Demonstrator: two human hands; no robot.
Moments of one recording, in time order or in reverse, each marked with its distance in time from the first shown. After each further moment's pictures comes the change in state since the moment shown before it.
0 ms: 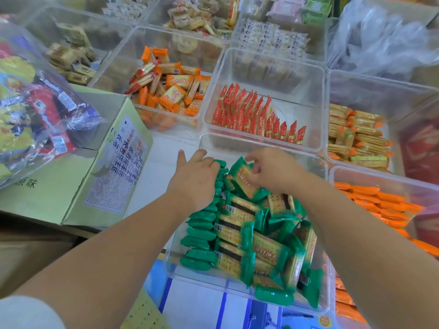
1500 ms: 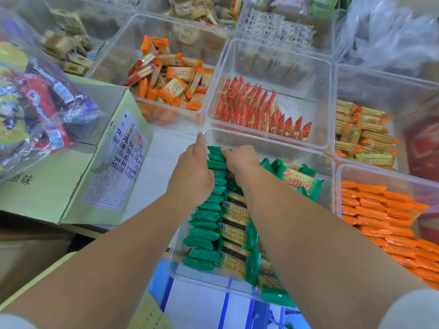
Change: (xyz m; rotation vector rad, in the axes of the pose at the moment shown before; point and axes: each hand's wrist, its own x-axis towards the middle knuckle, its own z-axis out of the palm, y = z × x) left_hand 0.000 -0.002 0.010 -0.665 0.226 -0.349; right_hand 0.090 -0.046 0.068 0.767 0.159 0.595
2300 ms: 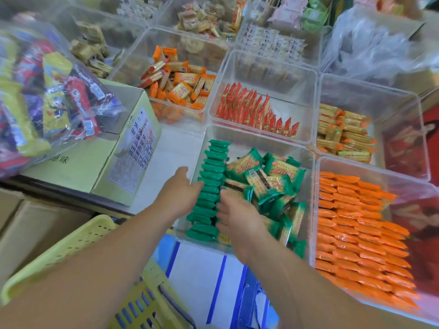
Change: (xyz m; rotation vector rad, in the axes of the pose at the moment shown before) left_hand -0.082 -0.002 -0.039 -0.337 -0.210 -0.416; right_hand -0.198 0.074 -0.021 0.681 -0.376 0.157
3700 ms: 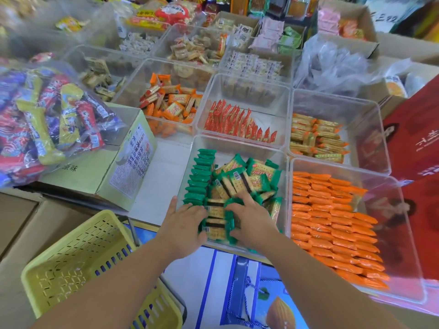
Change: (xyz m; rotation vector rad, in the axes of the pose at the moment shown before) left_hand -0.071 -0.032 0.038 0.952 -0.121 0.529; right_hand 0.009 0.013 -0.099 -1.559 0.067 -0.583
